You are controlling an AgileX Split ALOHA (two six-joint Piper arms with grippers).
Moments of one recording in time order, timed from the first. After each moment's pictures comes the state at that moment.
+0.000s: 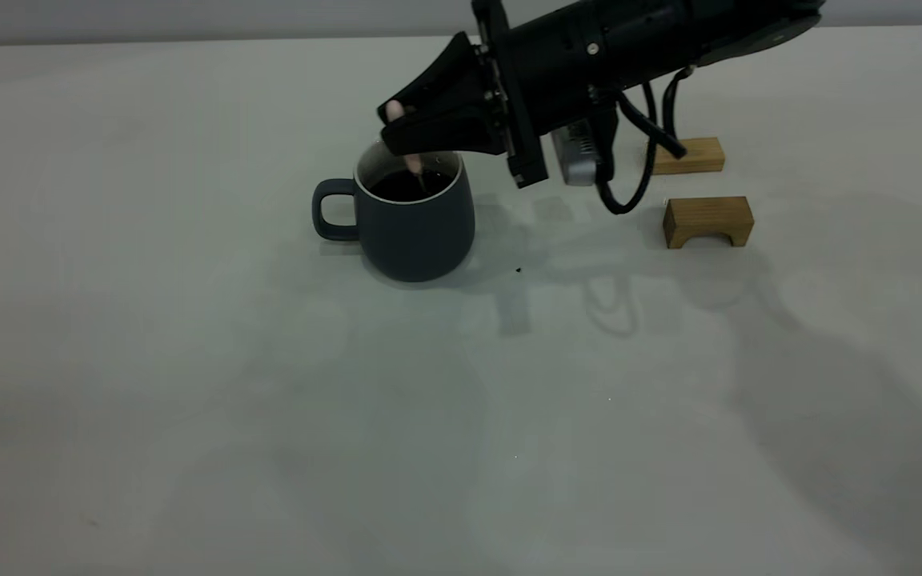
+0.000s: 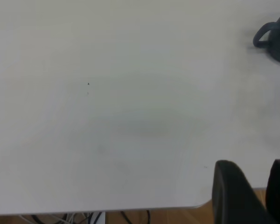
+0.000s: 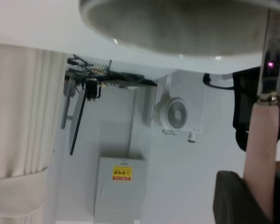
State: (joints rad) left arm -0.04 -0.02 -0.49 0.04 1.14 -0.01; right arm 0.34 2.54 -1.57 1.60 1.08 0.47
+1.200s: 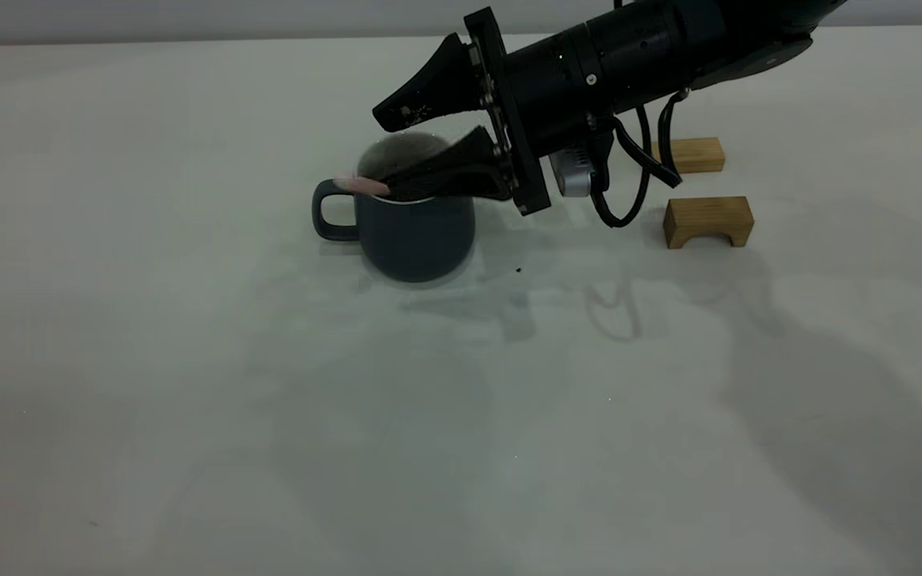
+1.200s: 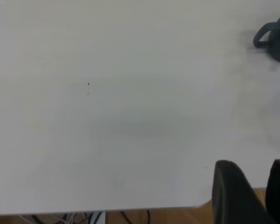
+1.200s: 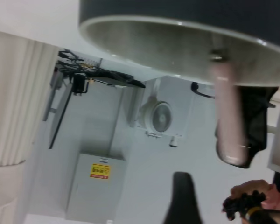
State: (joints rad) left arm -0.04 -0.02 -0.49 0.04 1.14 -0.01; right arm 0.33 2.57 -1.57 1.57 1.09 0.33
